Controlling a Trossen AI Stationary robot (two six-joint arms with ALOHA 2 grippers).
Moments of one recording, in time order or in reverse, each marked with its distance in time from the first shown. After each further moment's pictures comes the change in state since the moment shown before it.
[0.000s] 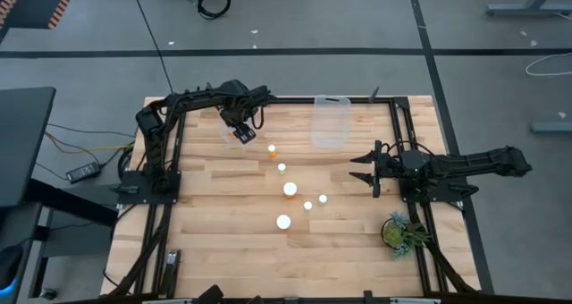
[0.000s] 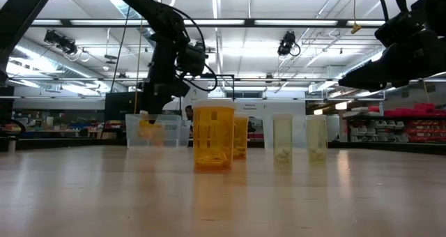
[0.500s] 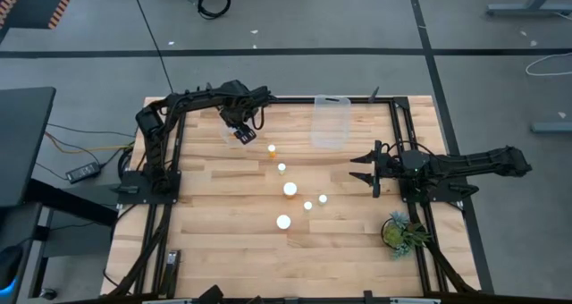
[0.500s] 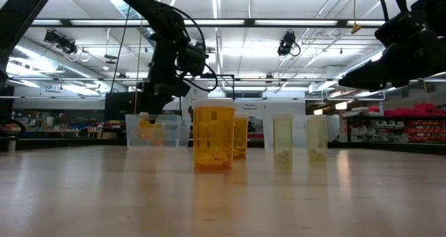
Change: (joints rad) left arm 0.000 0.000 0.000 -0.001 0.001 -0.003; right arm 0.000 0.000 0.000 0.000 0.000 0.000
